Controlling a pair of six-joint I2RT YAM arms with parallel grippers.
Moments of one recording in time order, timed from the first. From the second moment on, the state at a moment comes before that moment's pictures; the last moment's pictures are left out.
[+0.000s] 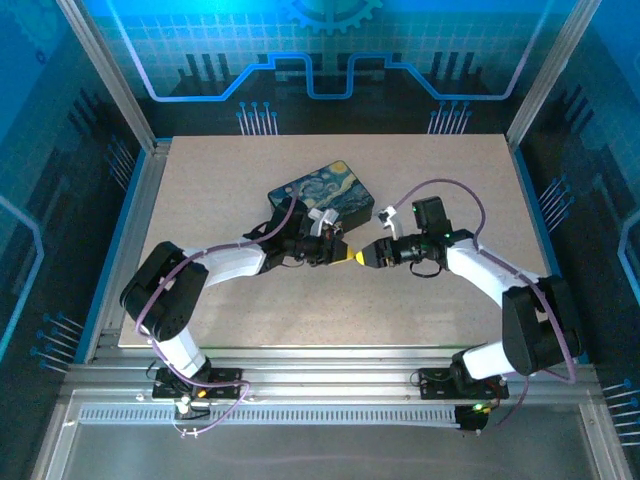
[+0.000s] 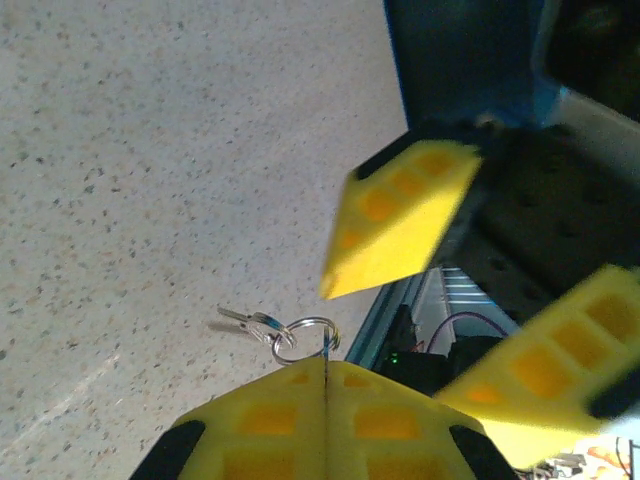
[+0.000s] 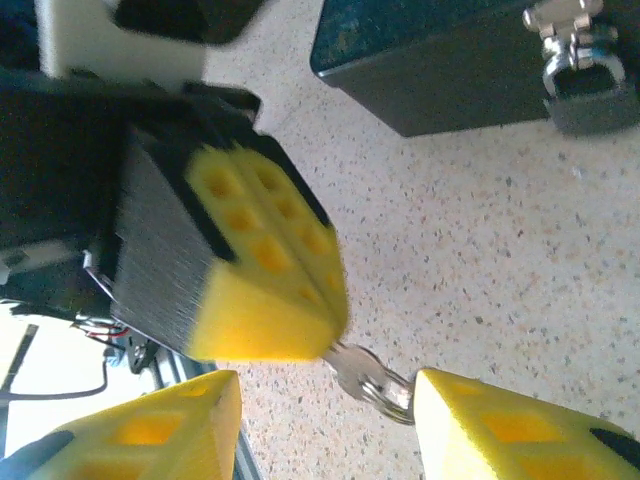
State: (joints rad) left arm -0.56 1.70 0.91 0.21 0.80 -0.82; right arm 0.27 1.44 0.80 -0.29 -0.90 0.13
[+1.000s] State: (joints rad) left arm -0.55 1.71 0.90 0.35 0.89 -0.89; right arm 0.22 1.47 0.69 0.05 -1.13 0.30
